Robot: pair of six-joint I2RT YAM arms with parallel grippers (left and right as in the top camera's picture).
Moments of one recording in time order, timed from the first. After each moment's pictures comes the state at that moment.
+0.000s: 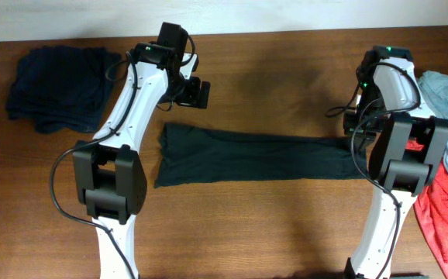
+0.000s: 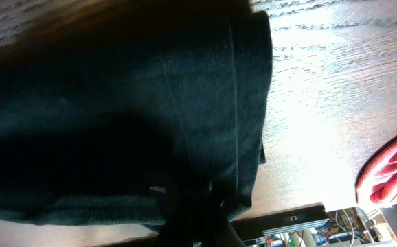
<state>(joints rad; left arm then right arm) -0.26 2.23 2.05 -1.13 0.10 -0.05 -0.18 2.38 2.01 -1.69 0.06 0.15</state>
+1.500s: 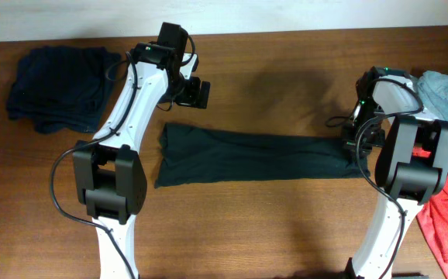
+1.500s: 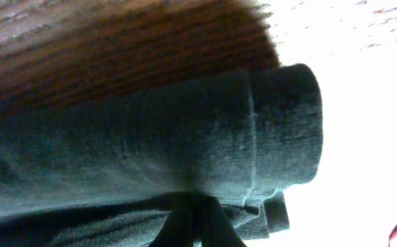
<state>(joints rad) -0.26 2.23 2.05 -1.13 0.10 -0.05 -0.21 2.28 1.71 -1.39 0.06 0.13</state>
